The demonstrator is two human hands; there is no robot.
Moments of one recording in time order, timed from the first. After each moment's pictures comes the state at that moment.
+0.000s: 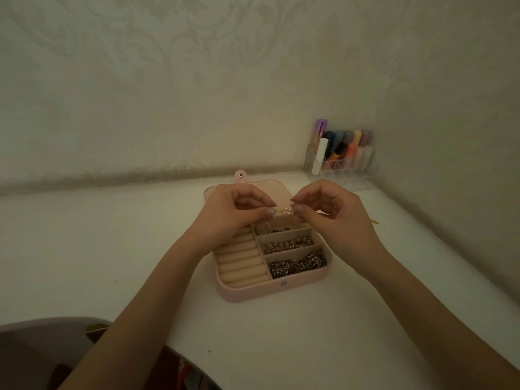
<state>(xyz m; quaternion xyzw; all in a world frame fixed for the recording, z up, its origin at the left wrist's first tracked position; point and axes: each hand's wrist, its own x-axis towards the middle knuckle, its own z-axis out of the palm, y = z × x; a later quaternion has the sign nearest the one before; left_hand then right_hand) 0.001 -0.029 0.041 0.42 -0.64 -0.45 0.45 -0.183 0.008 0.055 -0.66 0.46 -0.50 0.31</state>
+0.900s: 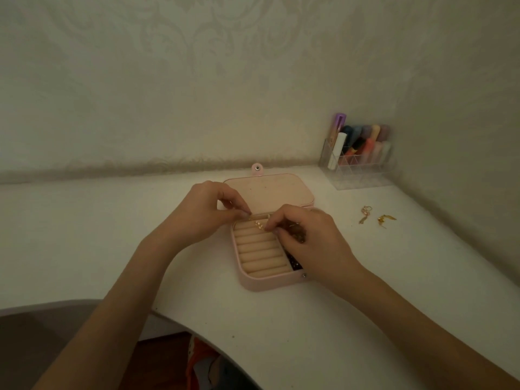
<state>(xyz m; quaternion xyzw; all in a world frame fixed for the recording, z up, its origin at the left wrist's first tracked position) 0.063 -0.024 0.039 0.49 -0.77 -0.23 0.34 -0.136 0.020 0.031 -0.78 0.46 -0.37 0.22</state>
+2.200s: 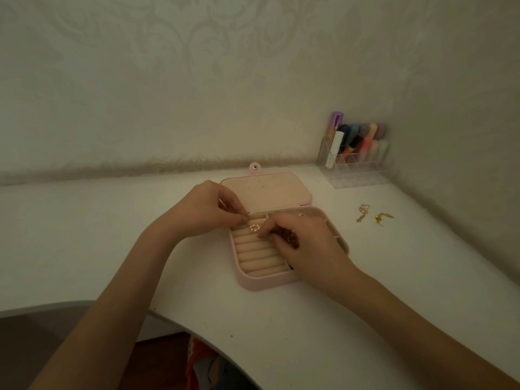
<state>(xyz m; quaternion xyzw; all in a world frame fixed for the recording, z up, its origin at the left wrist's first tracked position) 0.062 -0.035 0.041 0.53 -0.74 -0.30 0.27 -0.133 0.024 0.030 -0.82 0.44 -0.35 0.16</state>
